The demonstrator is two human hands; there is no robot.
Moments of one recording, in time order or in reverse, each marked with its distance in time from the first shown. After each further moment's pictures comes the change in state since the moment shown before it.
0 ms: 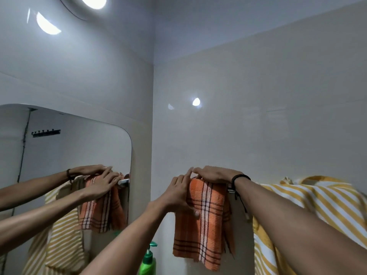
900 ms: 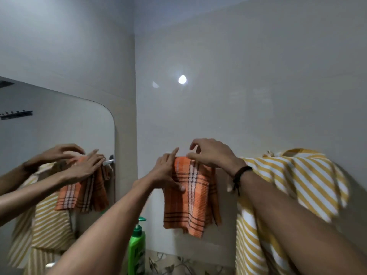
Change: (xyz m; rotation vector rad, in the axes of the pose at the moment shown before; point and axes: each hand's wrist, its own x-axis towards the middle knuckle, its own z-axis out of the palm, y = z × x) left_hand -0.001 -0.003 0.000 -0.012 0.014 -0.045; right_hand -0.057 0.003 0.005 -0.240 0.413 -0.059
